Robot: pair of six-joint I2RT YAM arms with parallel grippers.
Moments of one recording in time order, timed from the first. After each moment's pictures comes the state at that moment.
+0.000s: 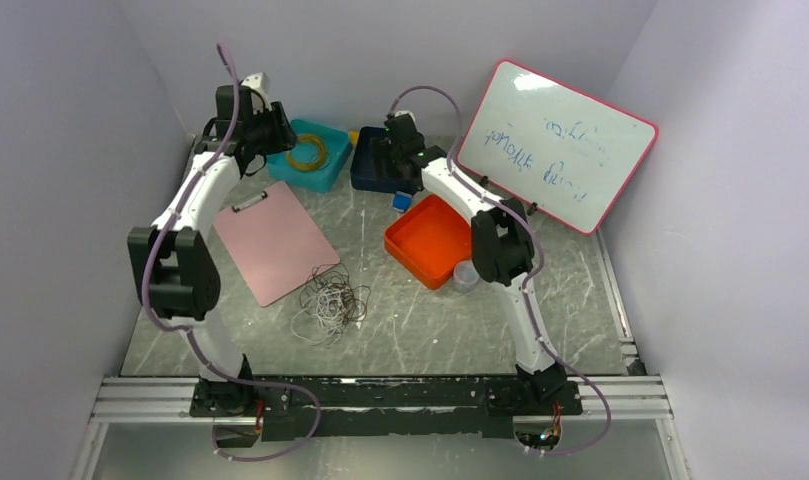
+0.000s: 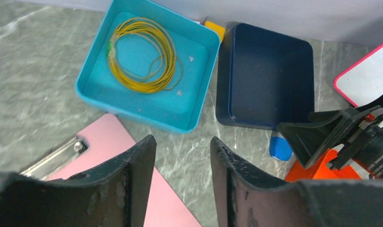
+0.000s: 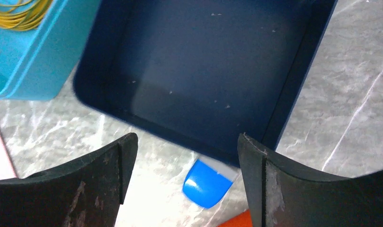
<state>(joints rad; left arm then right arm) -0.07 1.76 1.58 -0.32 0.13 -0.27 0.55 2.36 2.10 -0.43 0.18 0.25</state>
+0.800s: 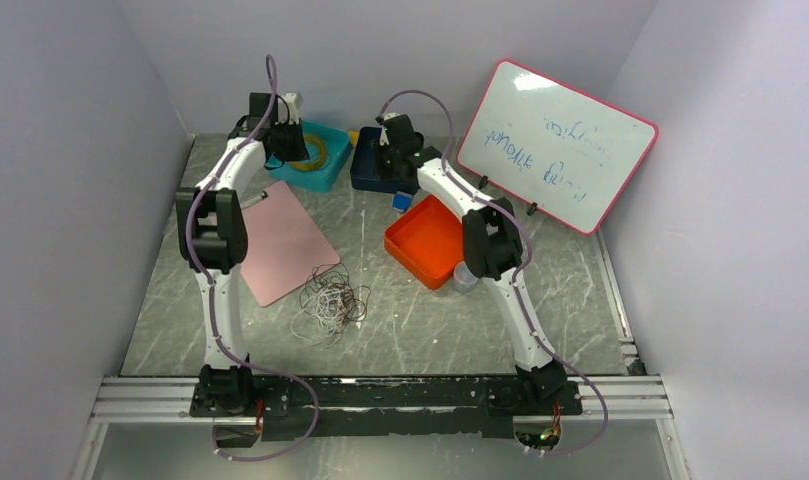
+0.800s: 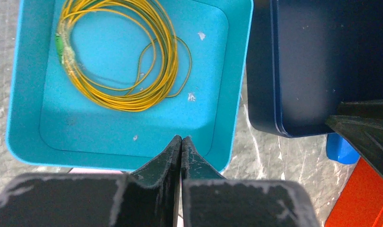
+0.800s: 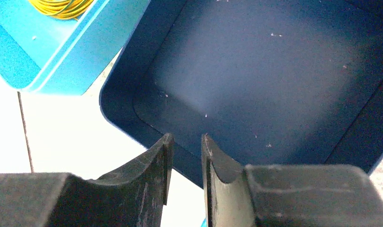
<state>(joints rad) -0.09 2.26 1.96 -0.43 0.27 -0.10 0.52 2.54 2.28 -0.41 -0.05 0.20</state>
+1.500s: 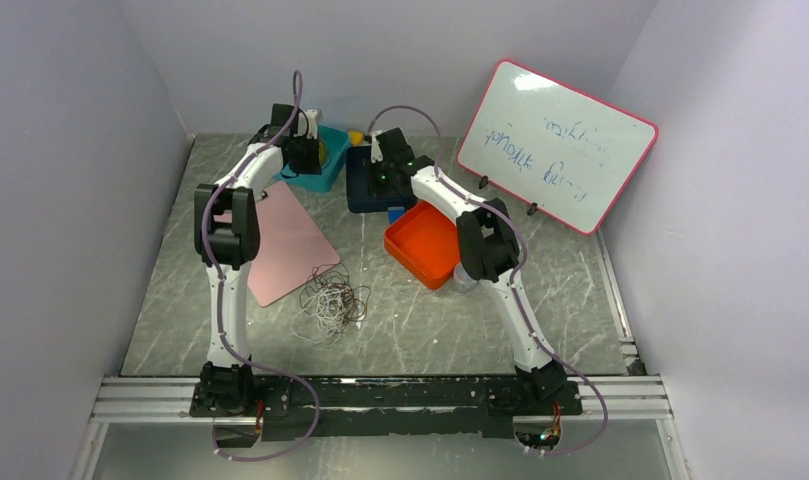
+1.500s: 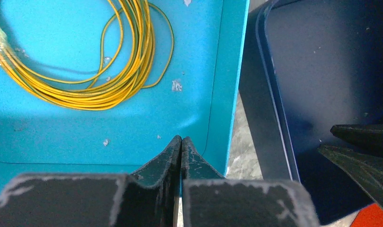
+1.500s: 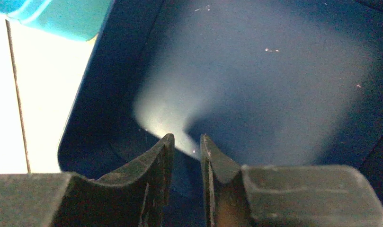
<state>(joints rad) -0.15 2.35 1.99 -0.47 0.23 -0.05 0.55 2.54 2.20 -0.43 -0.14 0.11</state>
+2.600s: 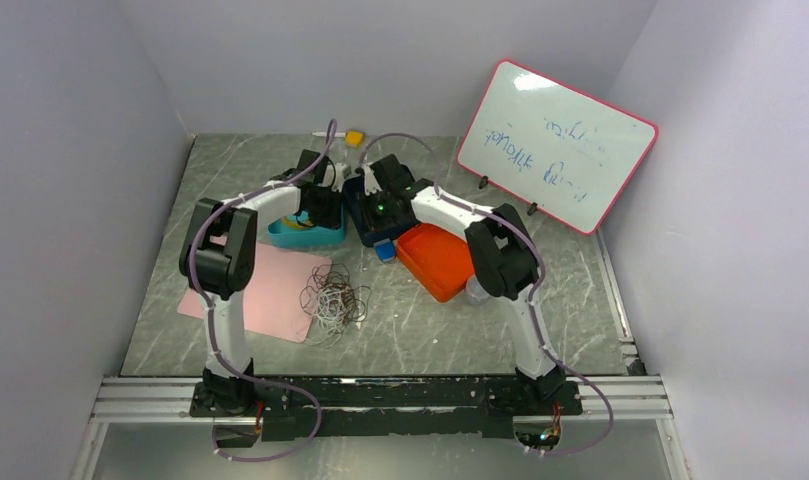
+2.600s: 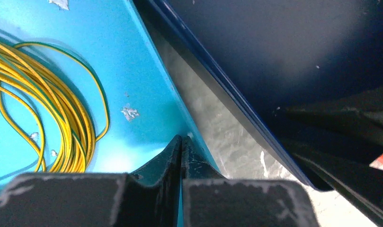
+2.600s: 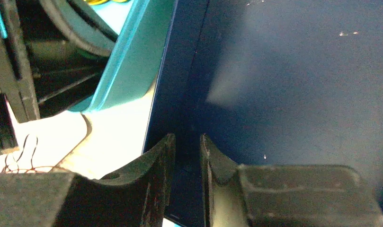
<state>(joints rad) -0.32 2.04 1.40 -0.40 0.23 -0.07 0.64 2.26 1.75 -0.38 -0.26 0.15</state>
